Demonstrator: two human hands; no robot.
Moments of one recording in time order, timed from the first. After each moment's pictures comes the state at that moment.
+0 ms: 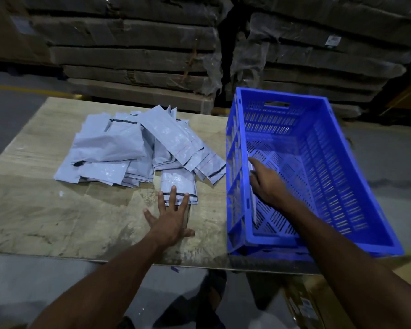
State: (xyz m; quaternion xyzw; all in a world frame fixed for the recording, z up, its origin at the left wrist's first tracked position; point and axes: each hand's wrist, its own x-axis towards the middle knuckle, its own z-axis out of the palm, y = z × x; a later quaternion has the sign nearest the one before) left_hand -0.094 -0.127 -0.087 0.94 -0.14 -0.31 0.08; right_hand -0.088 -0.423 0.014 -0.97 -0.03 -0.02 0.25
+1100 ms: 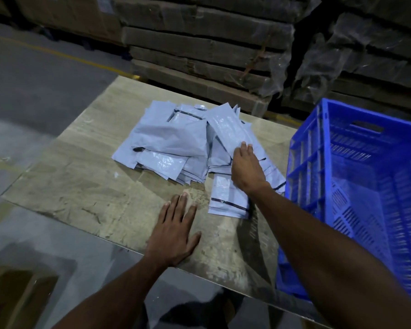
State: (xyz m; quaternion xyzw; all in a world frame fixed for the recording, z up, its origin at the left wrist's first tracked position) left_hand -0.118 -0.011 -0.133 0.99 -0.15 -0.02 0.08; right_hand 0.057 -0.231 -0.046 -0.99 -0.09 0.06 0.02
